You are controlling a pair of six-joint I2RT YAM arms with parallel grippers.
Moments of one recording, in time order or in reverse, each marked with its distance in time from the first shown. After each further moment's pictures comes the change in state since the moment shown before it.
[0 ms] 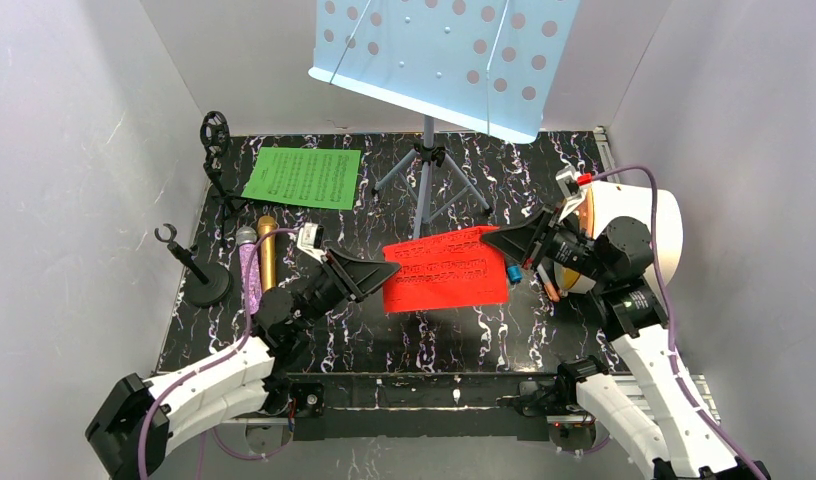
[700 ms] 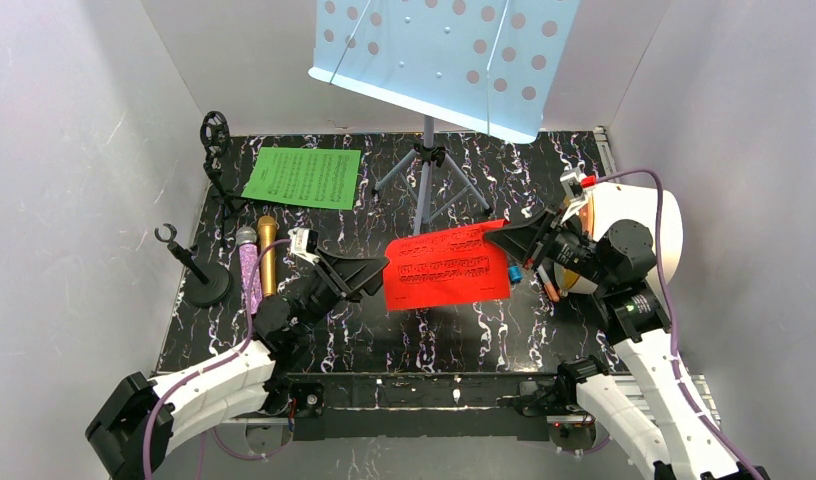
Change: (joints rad) left arm 0.000 0.014 -0.063 0.122 -0.080 -0.173; right arm 0.000 -0.020 -0.001 -0.026 0.051 -0.027
